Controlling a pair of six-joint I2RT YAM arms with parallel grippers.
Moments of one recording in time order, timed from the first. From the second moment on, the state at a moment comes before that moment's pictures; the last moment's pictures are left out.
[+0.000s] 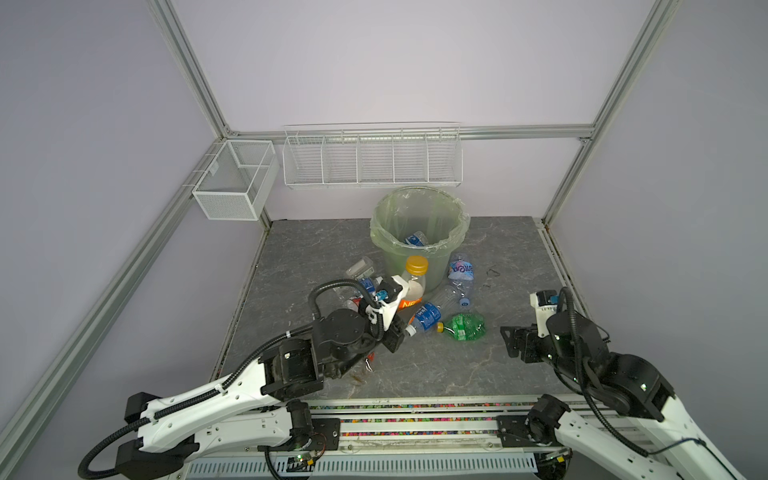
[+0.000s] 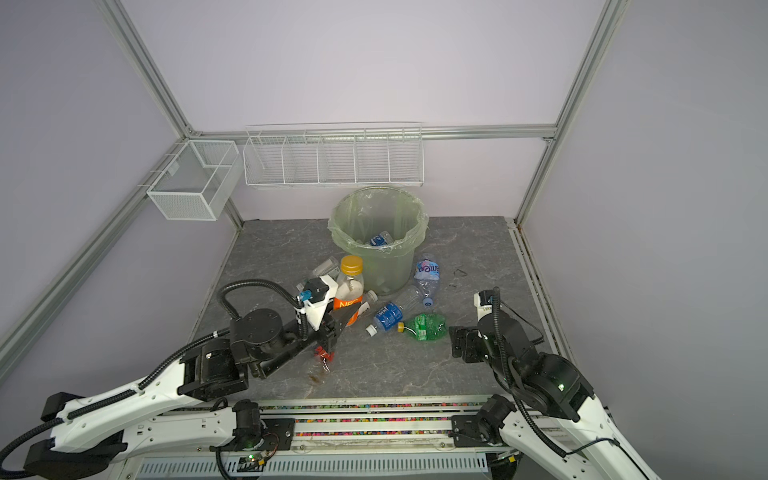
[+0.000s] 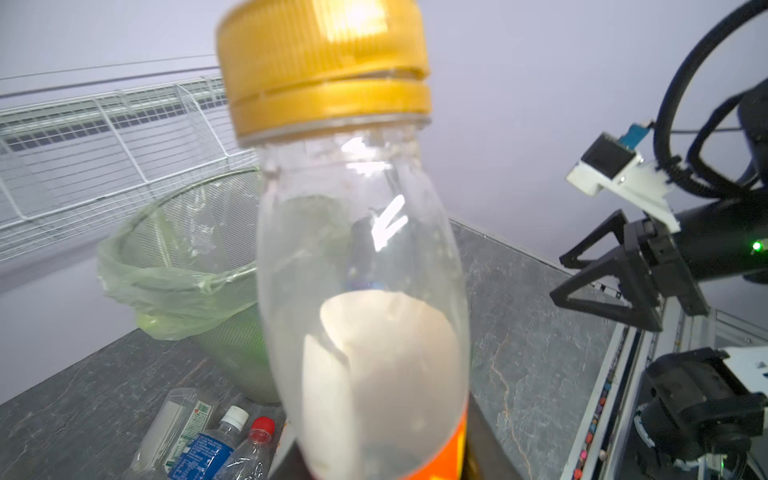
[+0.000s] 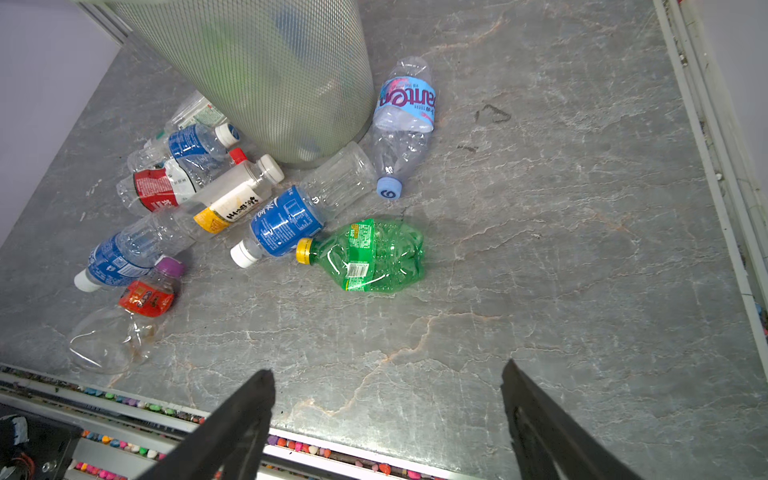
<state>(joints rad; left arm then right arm) -1.27 0.86 1.00 -0.26 -0.43 -0.04 0.71 0.59 0.94 -1.10 0.29 0.52</state>
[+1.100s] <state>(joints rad) -0.85 1.05 1.04 0.08 -0.17 -0.17 0.71 0.62 0.90 -1.06 0.19 0.54</state>
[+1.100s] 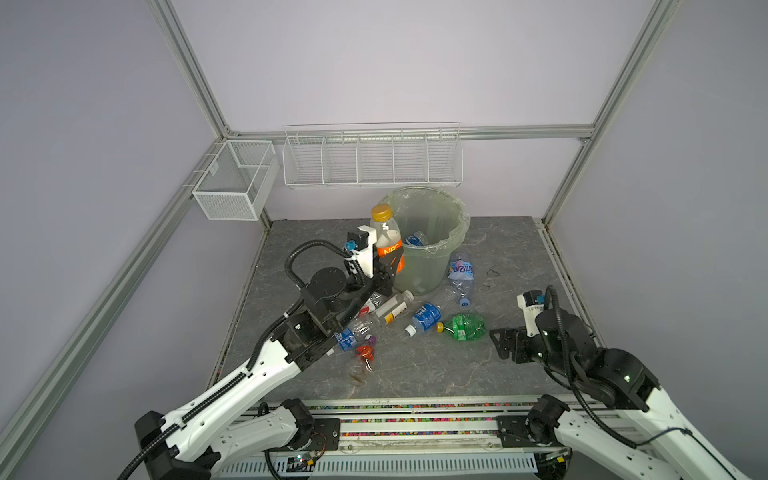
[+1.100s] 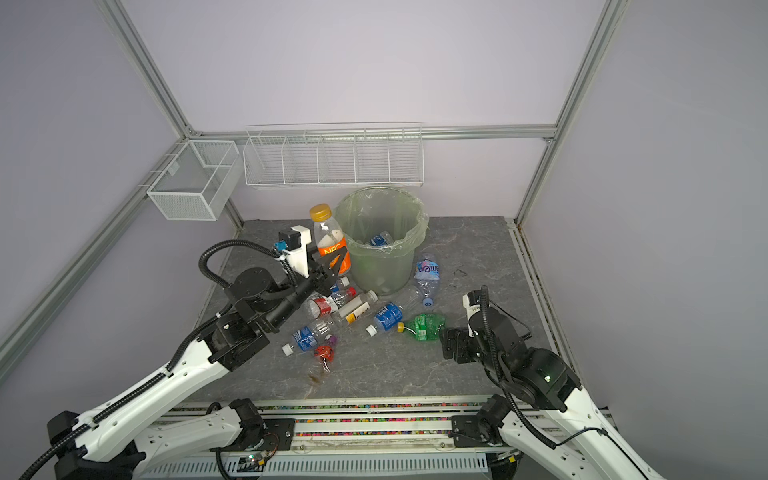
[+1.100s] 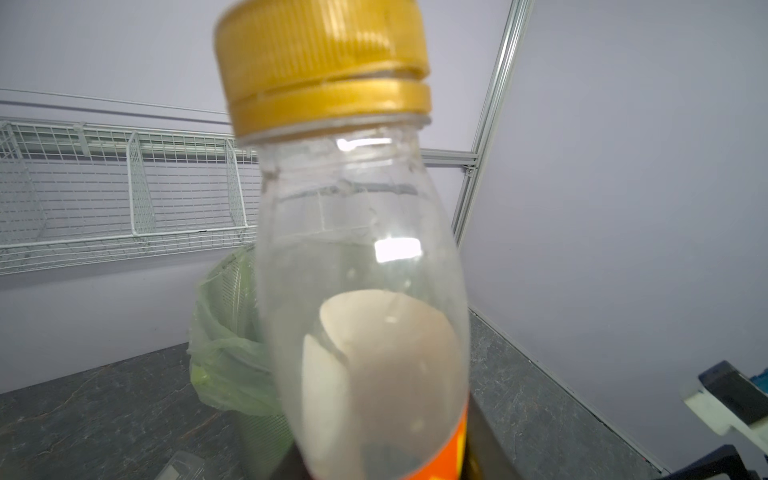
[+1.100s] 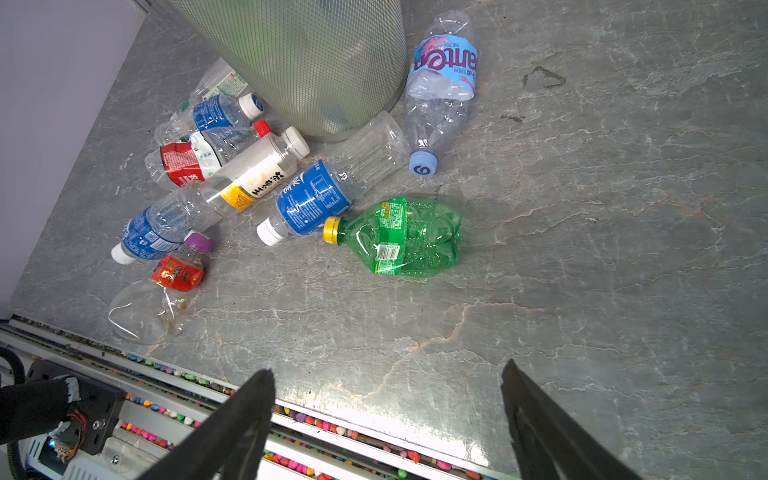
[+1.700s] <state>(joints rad) -0.75 1.62 1.74 -0.26 0.00 -0.19 0.71 0.57 0.90 -1.07 0.20 0.54</state>
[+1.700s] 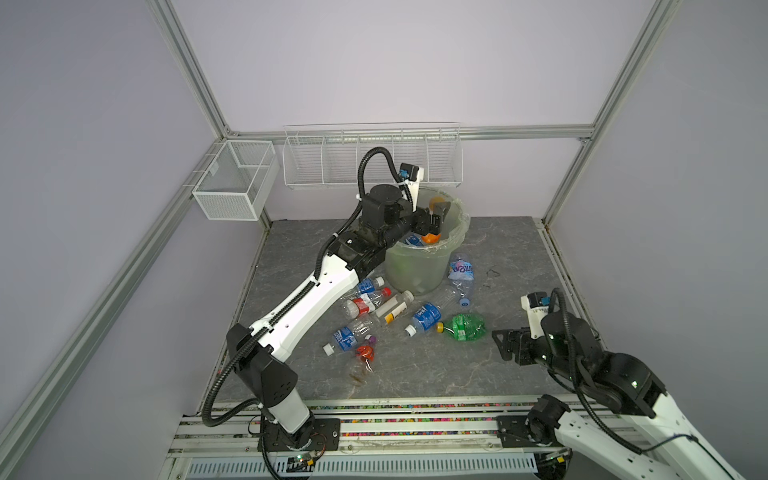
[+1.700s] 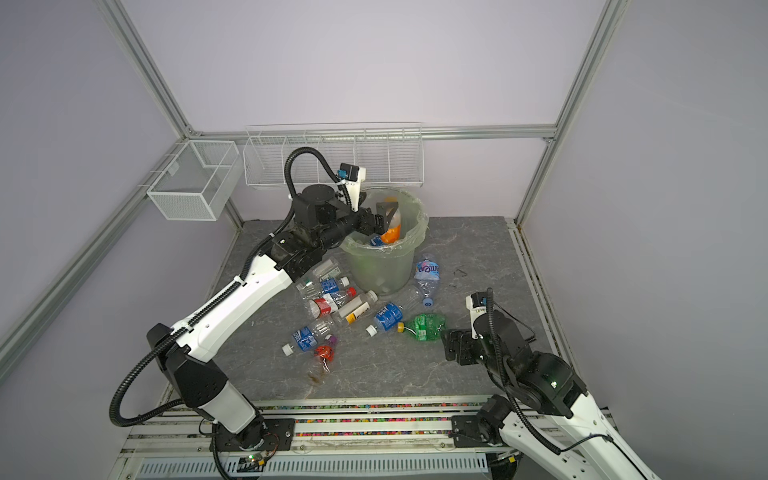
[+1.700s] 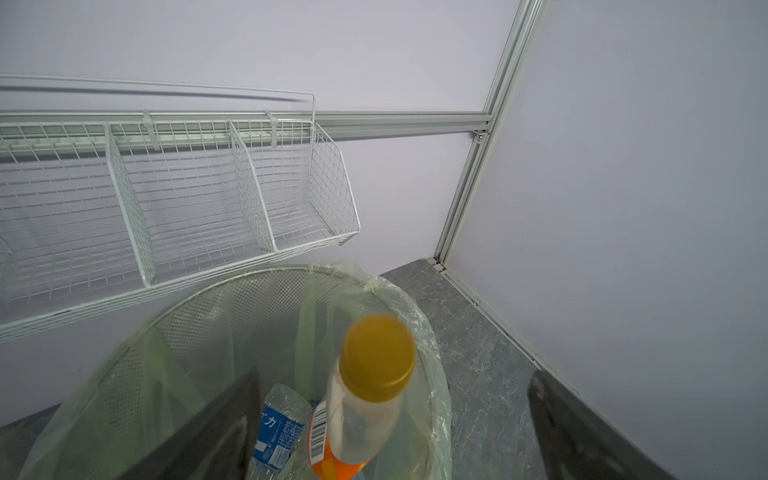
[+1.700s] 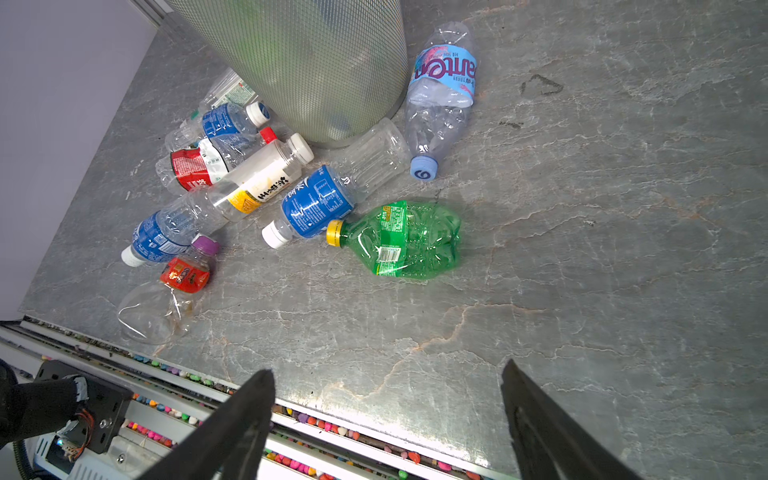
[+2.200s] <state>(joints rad) -0.82 0.91 1.21 -0.21 -0.08 -0.20 0.71 0.62 0.87 -1.06 0.19 0.53</state>
